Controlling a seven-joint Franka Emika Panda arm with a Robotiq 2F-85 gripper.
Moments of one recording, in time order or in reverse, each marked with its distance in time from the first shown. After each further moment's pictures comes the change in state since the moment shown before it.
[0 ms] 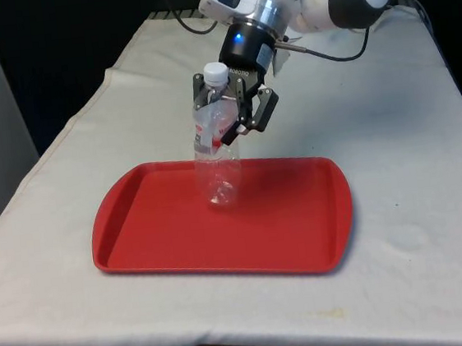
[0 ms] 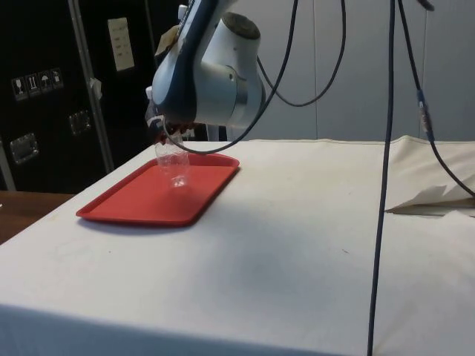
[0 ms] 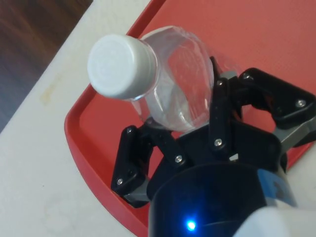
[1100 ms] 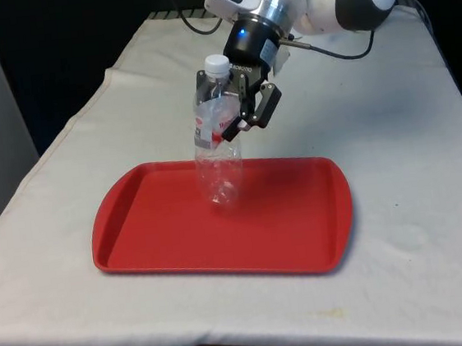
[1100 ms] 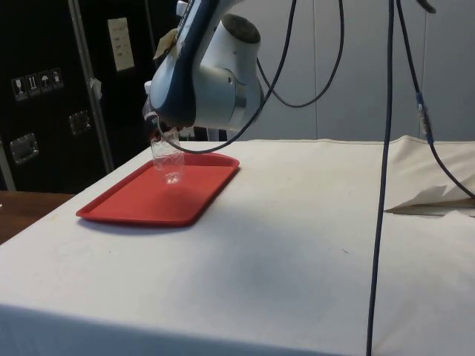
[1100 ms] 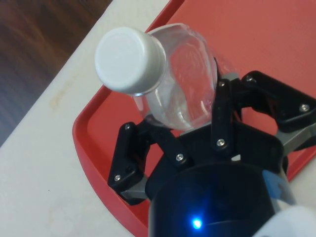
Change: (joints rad) arm 0.005 0.012 0.011 0.009 -0.011 0.063 0.070
